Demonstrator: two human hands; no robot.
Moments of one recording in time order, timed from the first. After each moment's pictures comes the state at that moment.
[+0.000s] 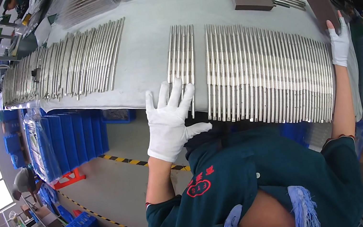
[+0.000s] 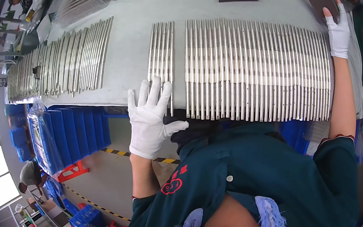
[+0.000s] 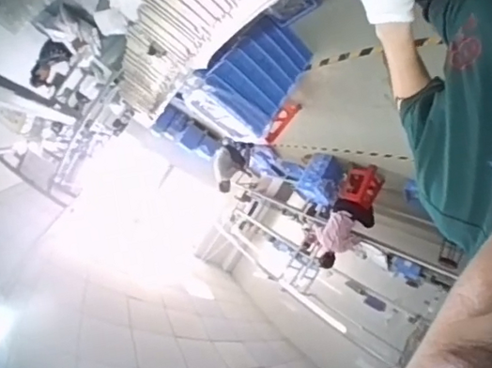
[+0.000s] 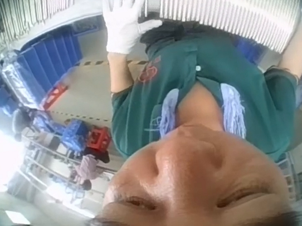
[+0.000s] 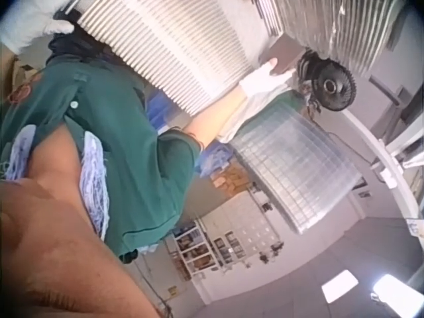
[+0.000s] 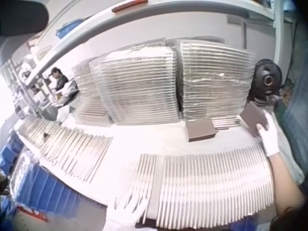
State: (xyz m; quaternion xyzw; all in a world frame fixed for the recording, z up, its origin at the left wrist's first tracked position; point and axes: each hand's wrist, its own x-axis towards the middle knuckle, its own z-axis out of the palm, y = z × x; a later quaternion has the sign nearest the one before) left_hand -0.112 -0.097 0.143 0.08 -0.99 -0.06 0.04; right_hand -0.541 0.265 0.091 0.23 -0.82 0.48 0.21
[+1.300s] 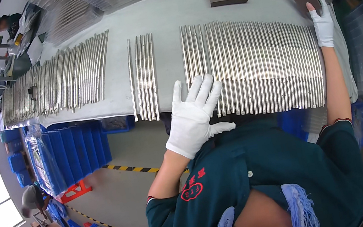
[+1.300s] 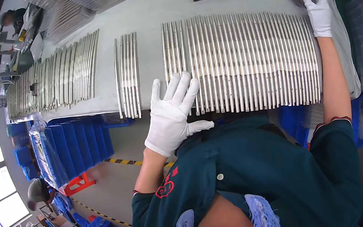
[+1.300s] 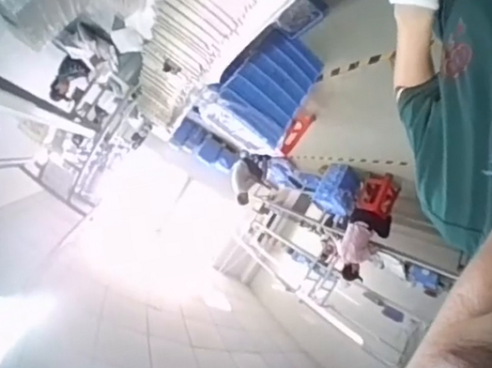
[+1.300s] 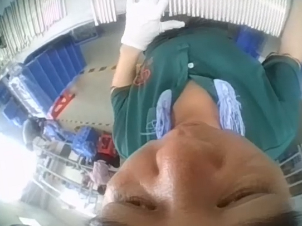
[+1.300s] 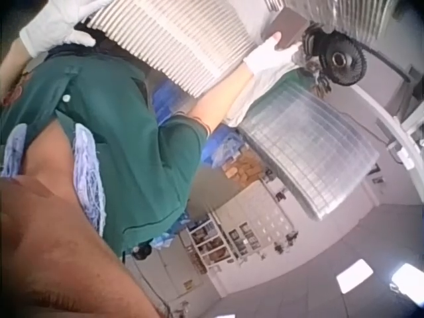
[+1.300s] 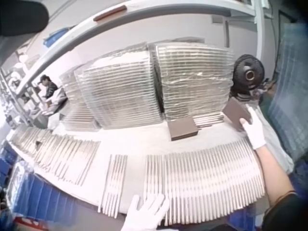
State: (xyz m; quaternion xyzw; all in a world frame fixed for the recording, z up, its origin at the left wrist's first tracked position) left_hand -0.146 -0.046 0.142 -0.04 -0.99 -0.14 0.05; right_hand -0.541 0.259 0.089 0.23 -0.82 0.49 0.22
